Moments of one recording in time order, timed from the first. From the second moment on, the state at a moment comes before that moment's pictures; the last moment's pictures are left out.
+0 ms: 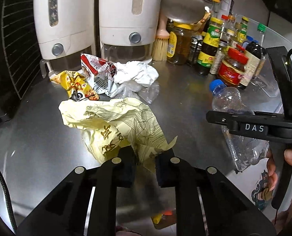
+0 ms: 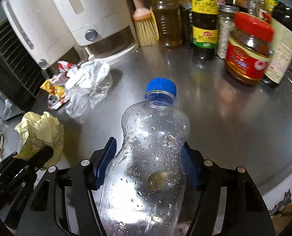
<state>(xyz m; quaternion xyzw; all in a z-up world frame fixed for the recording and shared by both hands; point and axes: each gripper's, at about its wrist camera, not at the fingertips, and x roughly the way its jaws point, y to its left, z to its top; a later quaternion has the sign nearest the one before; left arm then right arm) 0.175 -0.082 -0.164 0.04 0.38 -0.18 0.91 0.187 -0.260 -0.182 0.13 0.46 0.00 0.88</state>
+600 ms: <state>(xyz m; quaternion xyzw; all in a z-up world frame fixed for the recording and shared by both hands) 0.016 -0.104 -0.125 0.03 0.33 -0.22 0.92 0.044 -0.251 -0.127 0.11 0.39 0.05 0.91</state>
